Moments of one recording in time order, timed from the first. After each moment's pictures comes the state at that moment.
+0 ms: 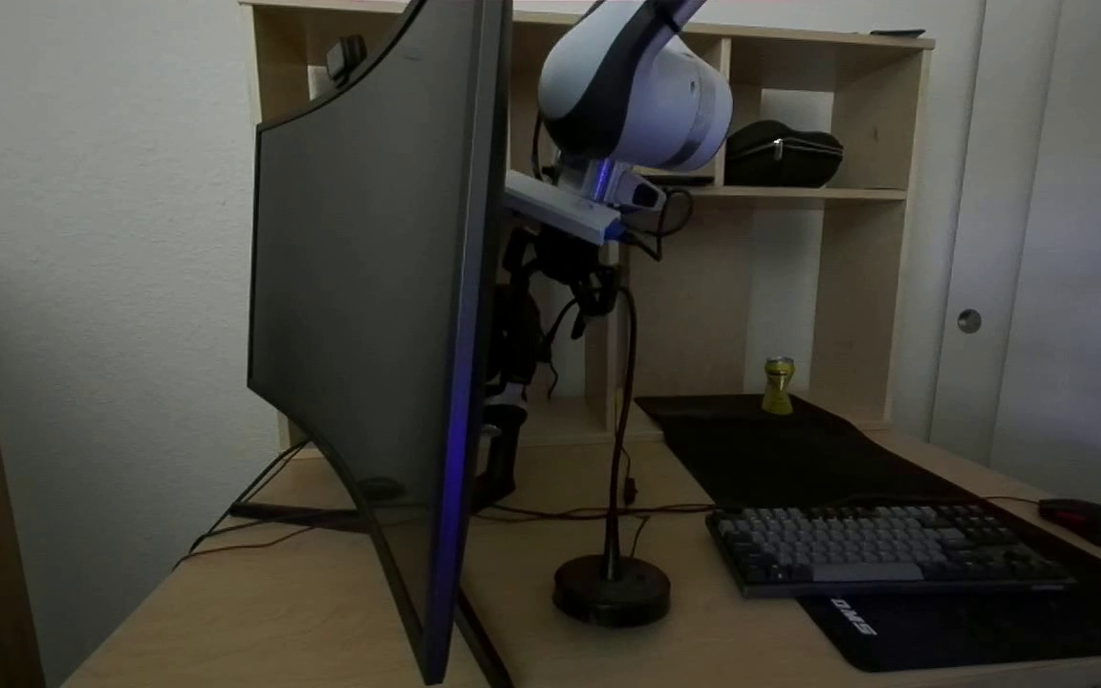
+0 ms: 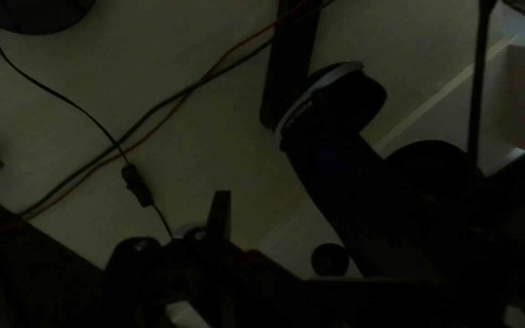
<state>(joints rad) 0.26 0.27 0.19 -1.92 -0.02 2.62 1.08</state>
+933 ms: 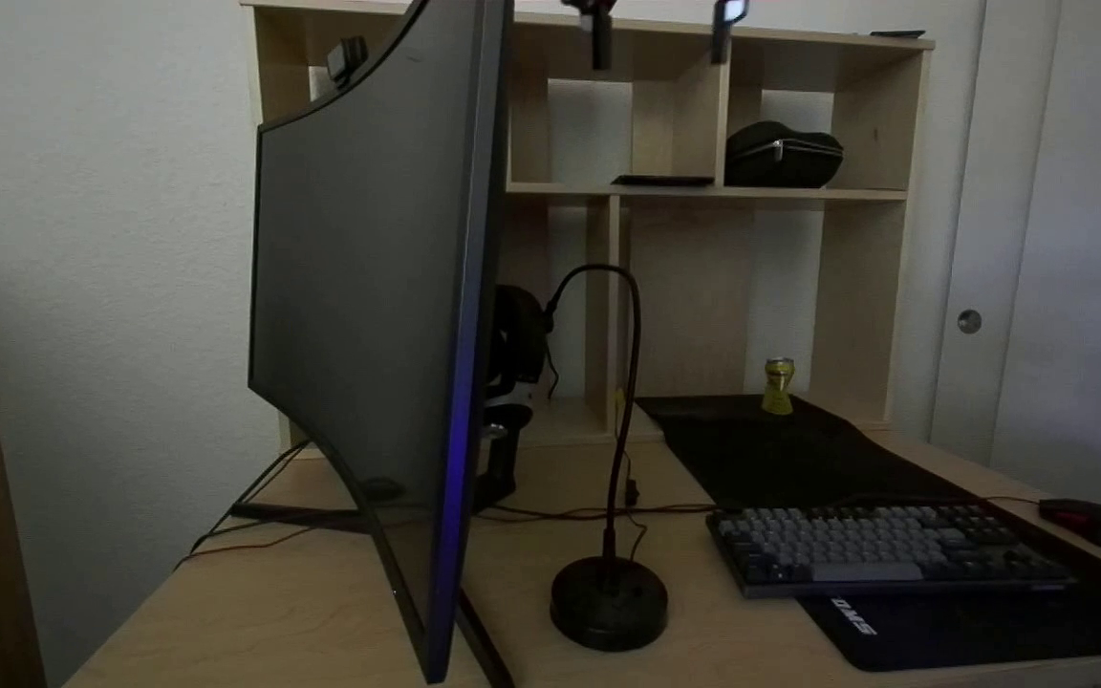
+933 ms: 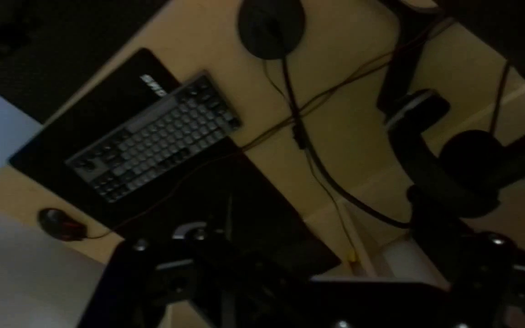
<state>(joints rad) 0.30 -0.44 0.31 -2.04 -0.14 1.84 1.30</state>
